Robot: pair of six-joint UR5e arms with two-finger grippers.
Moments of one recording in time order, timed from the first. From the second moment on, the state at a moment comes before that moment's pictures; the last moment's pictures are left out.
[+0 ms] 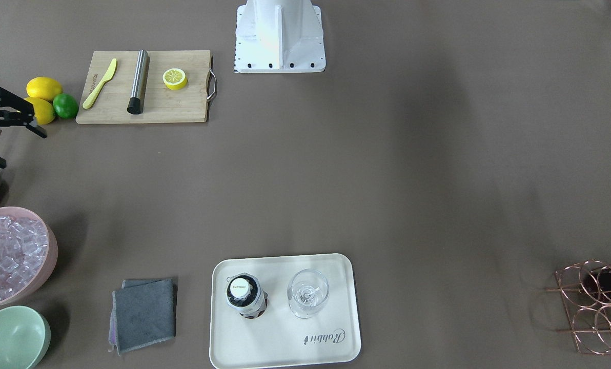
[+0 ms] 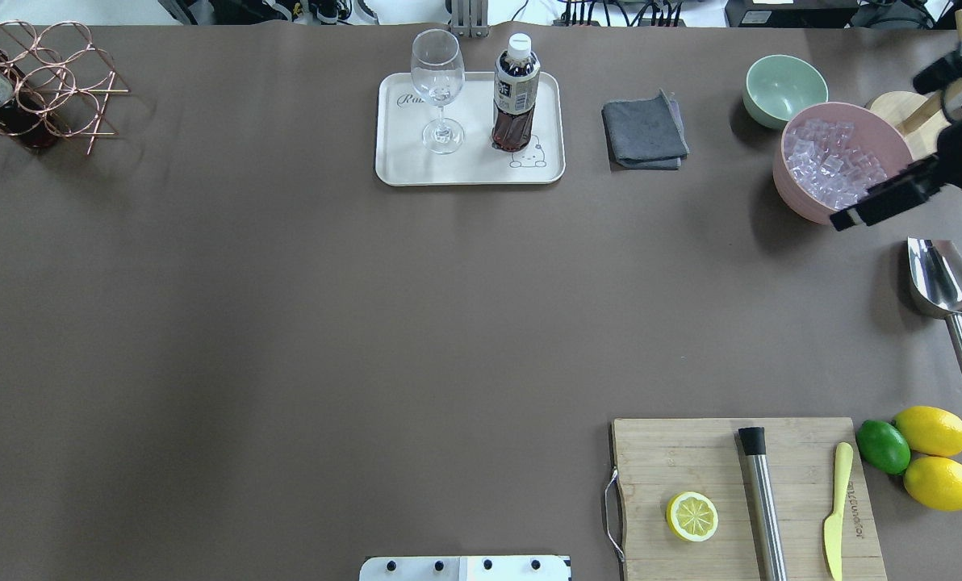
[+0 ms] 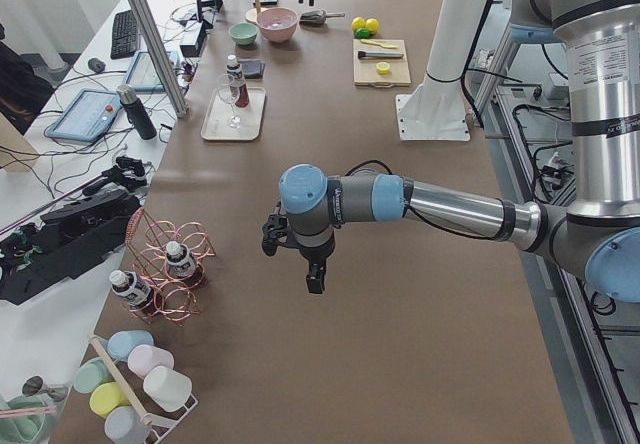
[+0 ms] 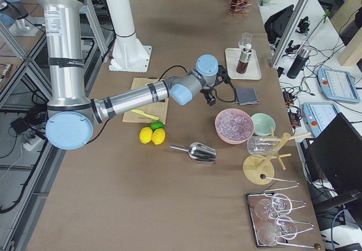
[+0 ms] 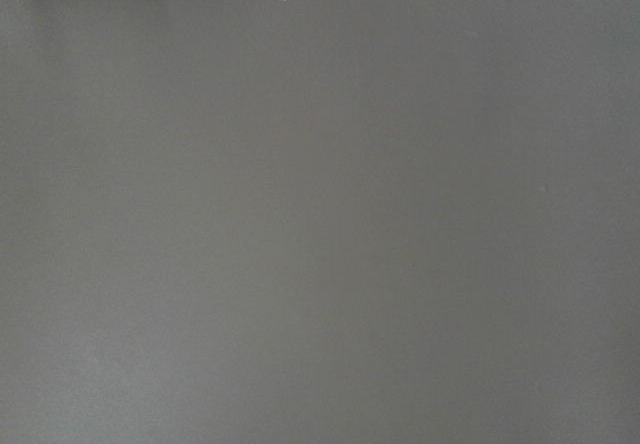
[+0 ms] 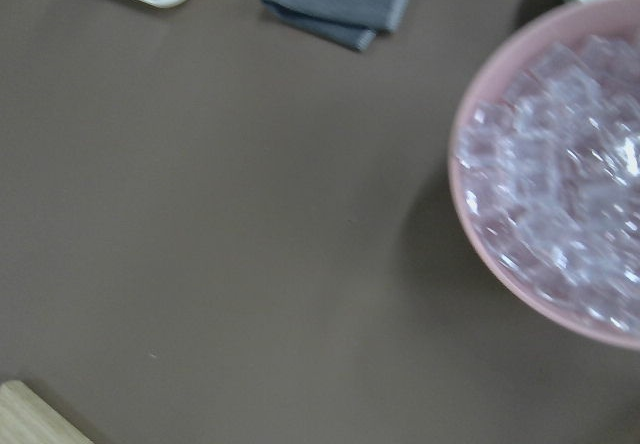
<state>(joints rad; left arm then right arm) -1.53 -1.40 -1.93 -1.30 -2.37 0.15 1.20 -1.55 1.86 -1.15 2.51 0.29</state>
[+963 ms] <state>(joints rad) -1.62 -1.40 -1.86 -1.29 -2.36 0.18 1.41 -1.84 1.79 -1.40 2.38 0.28</state>
